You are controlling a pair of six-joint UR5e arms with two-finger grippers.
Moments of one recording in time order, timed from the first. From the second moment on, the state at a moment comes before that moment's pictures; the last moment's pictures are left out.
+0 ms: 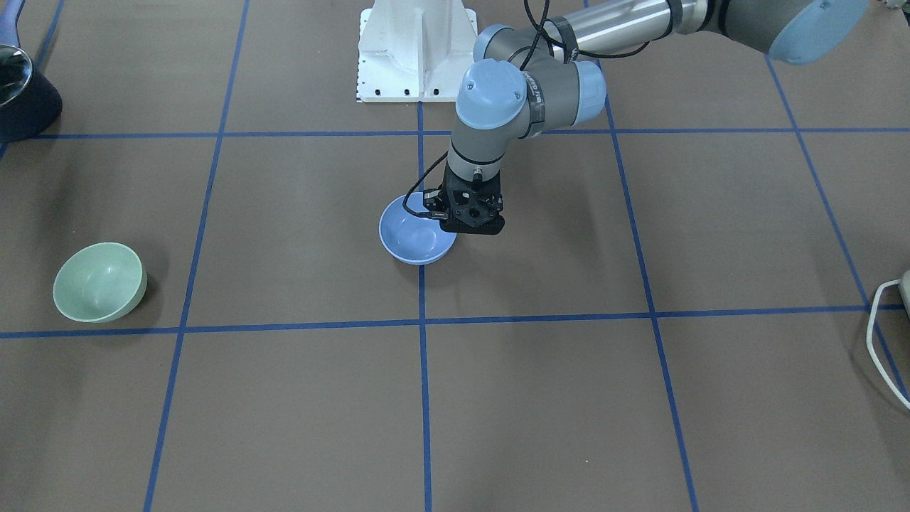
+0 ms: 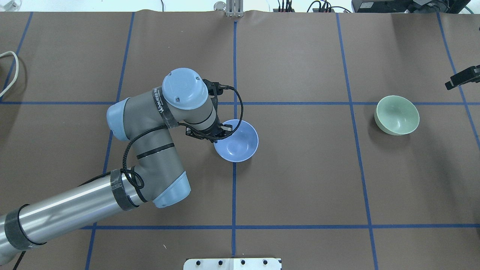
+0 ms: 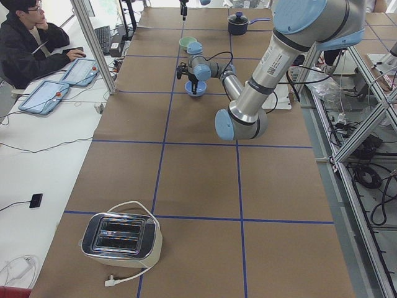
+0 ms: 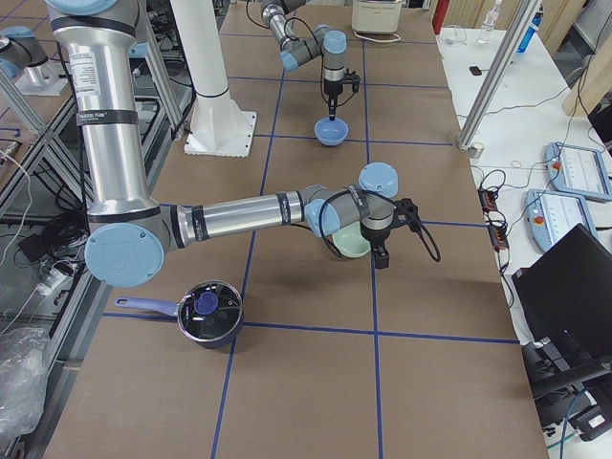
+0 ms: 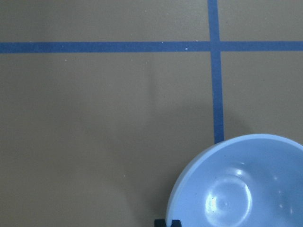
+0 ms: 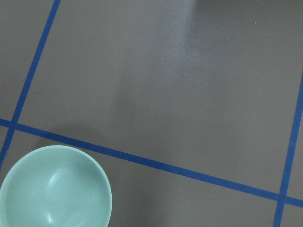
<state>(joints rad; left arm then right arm) -0.54 -2.34 -1.52 -1.70 -1.93 -1.17 1.31 -1.47 1.65 -1.31 2.29 0.24</state>
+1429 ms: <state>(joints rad) -1.23 -1.74 -1.75 -1.77 -2.28 -0.35 1.25 -1.47 1.64 -1.24 2.29 0.25</state>
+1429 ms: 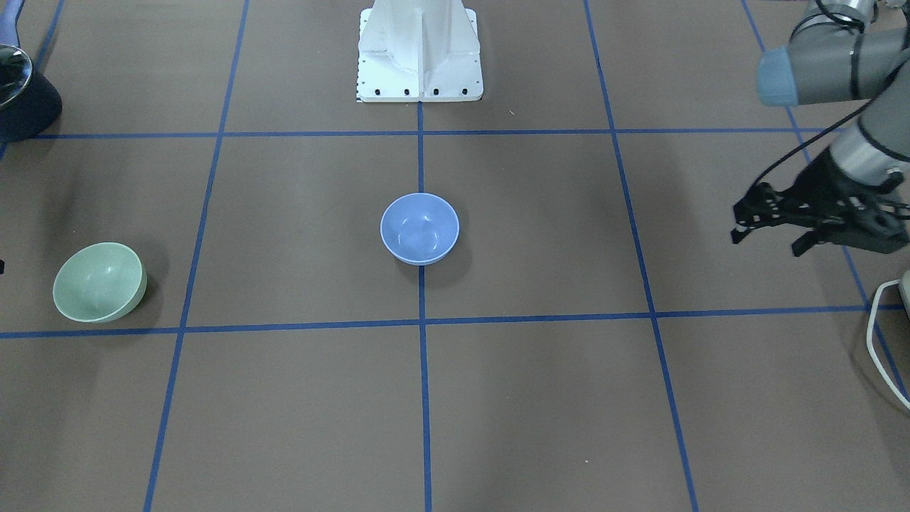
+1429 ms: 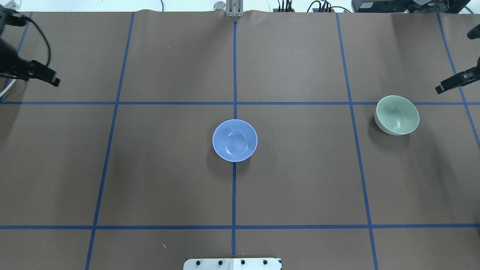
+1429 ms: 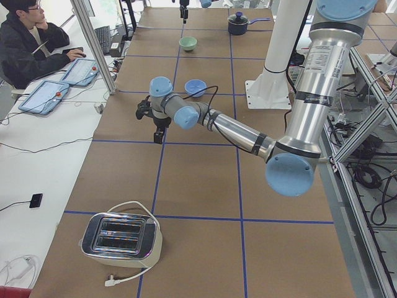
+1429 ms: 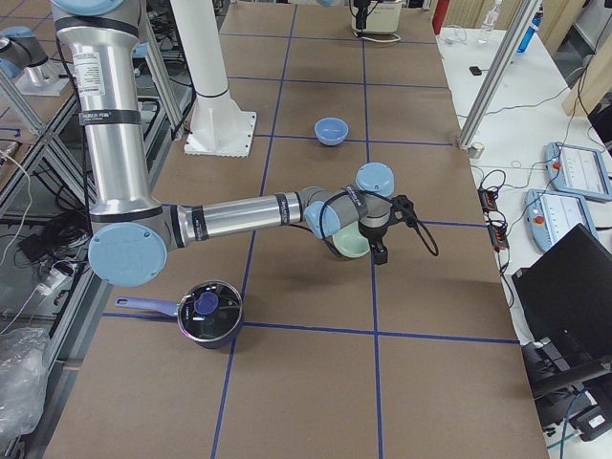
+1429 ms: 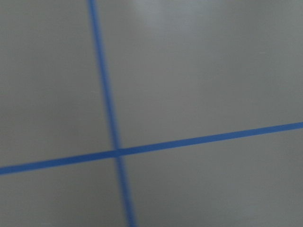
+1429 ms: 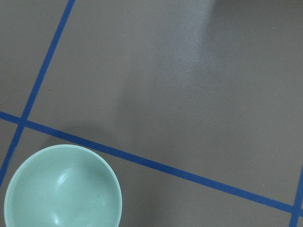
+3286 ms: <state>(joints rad) -1.60 -1.66 -1.58 -1.59 -2.29 0.33 1.15 -1.43 1.53 -1.03 2.39 0.53</state>
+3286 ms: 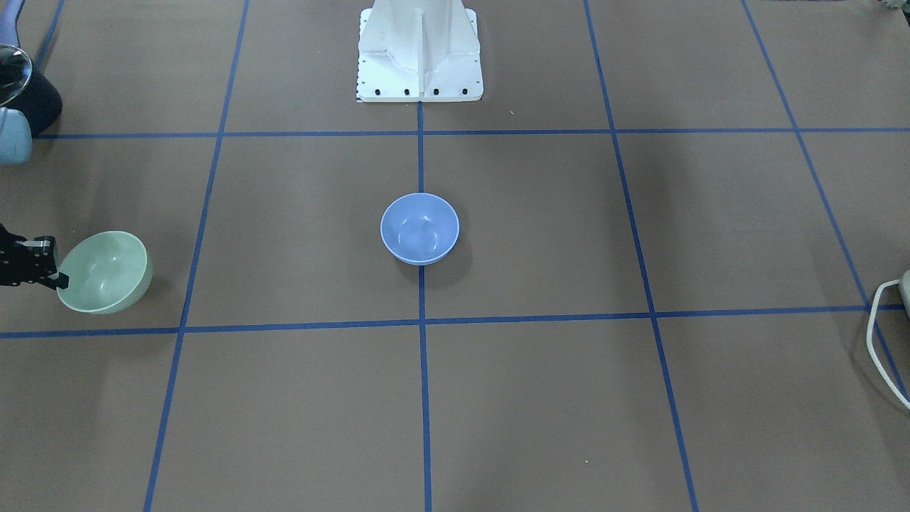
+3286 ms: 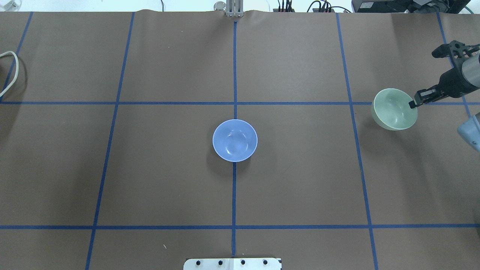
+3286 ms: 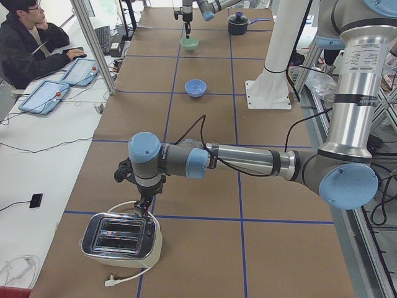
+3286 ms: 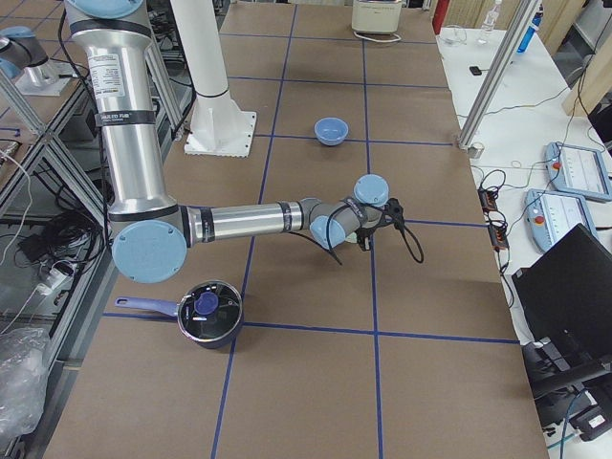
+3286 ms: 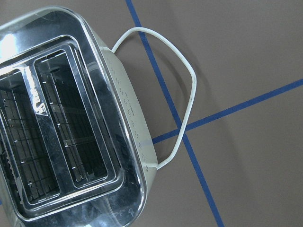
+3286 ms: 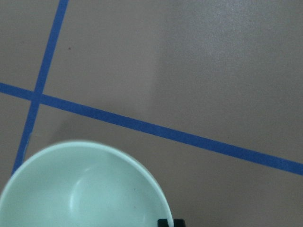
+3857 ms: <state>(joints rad) -1.60 -1.60 -1.58 -1.61 -2.29 0.33 0.97 -1.23 1.61 -1.04 2.27 1.00</state>
